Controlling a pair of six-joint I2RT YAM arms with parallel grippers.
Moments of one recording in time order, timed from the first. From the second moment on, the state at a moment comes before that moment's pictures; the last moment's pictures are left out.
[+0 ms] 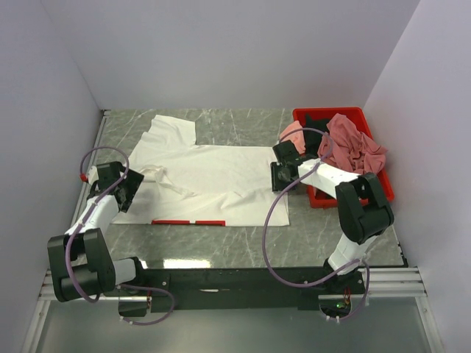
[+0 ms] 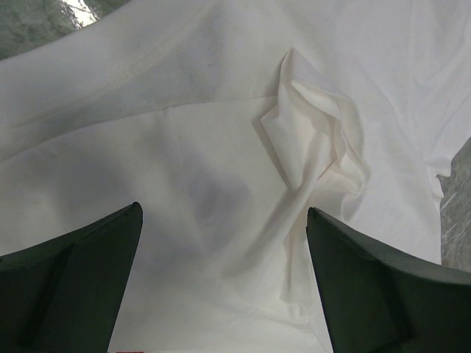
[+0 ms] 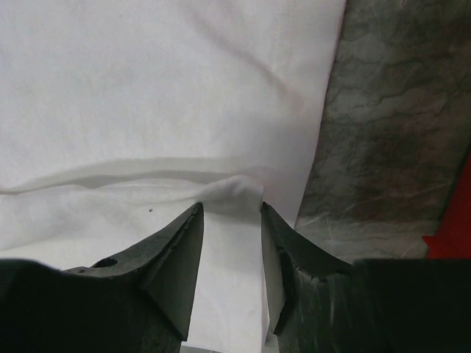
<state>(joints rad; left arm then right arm) 0.22 1.24 0.62 -0.21 -0.08 -0.94 0.40 1.71 1.05 -0.48 0.08 0.34</state>
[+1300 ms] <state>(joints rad) 0.22 1.35 0.60 -0.14 -0.10 -0.92 0.40 1.68 1.06 -0.56 0.11 0.37</state>
